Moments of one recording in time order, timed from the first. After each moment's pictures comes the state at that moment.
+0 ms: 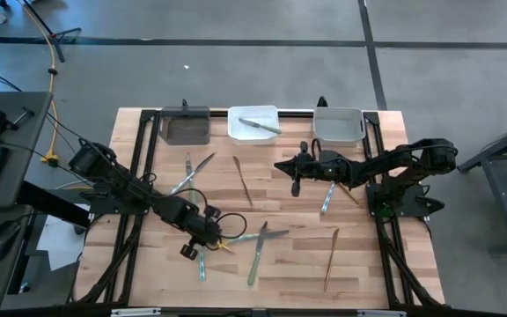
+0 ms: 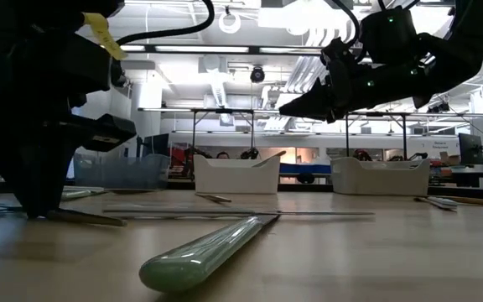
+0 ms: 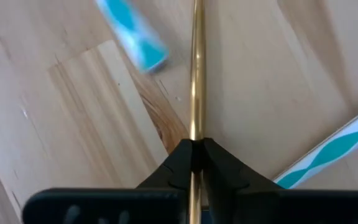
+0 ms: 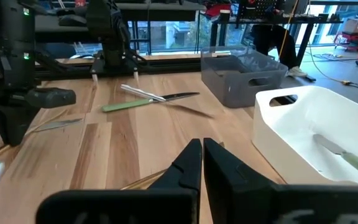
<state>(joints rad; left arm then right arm) -0.45 1.63 0.72 -0.30 0.04 0.02 -0.16 1.50 0.42 0.92 0.05 -0.03</state>
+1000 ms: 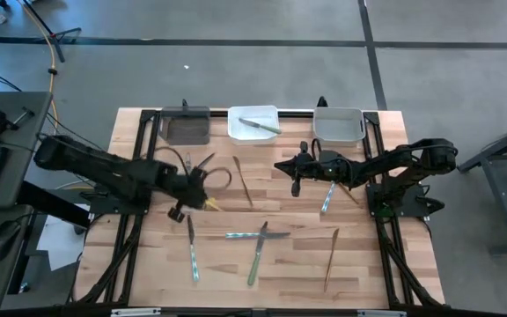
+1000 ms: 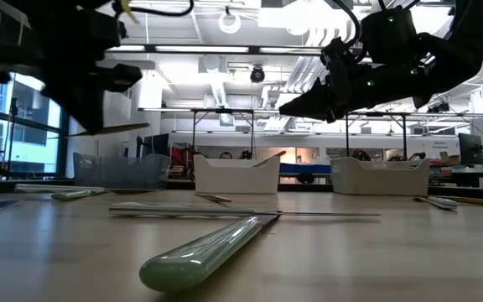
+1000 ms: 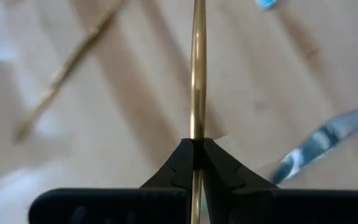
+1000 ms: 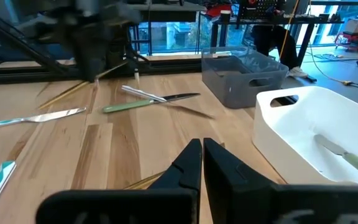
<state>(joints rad) -0.11 1.15 0.72 -0.69 -0.09 0.45 -0.16 1.50 0.42 0.93 0.04 -0.02</state>
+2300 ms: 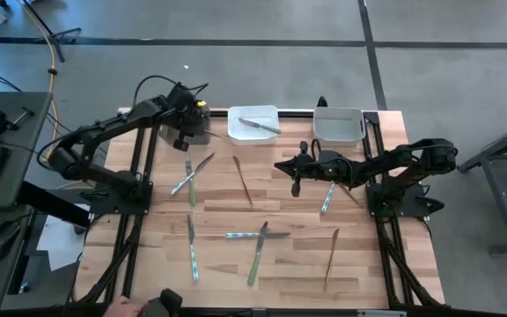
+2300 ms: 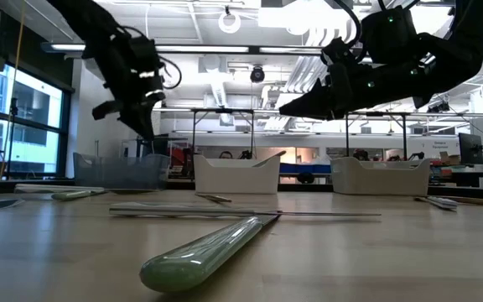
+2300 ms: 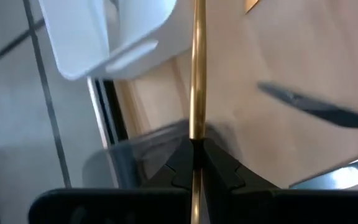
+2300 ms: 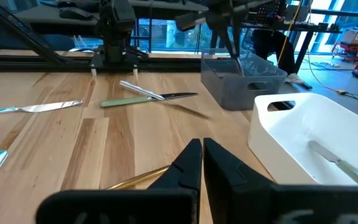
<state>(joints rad) 0.86 1.37 0.93 -0.60 0.14 1.21 -0.16 1.50 0.42 0.92 0.05 -0.09</state>
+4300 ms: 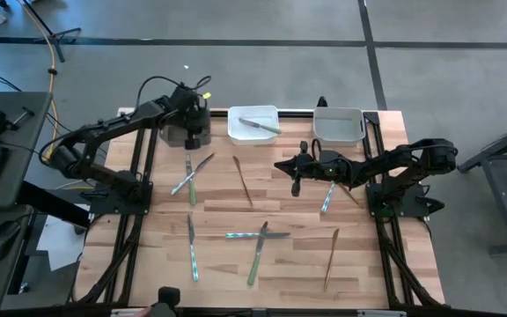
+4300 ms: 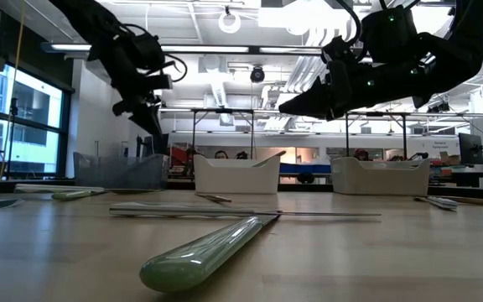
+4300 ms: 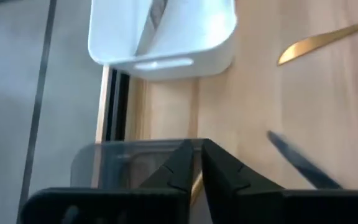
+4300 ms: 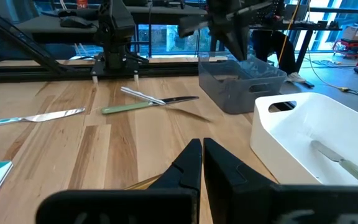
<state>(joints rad) 0.81 1.39 0.93 -0.51 0.11 0.80 -0.16 1.51 0.42 0.94 0.04 -0.05</state>
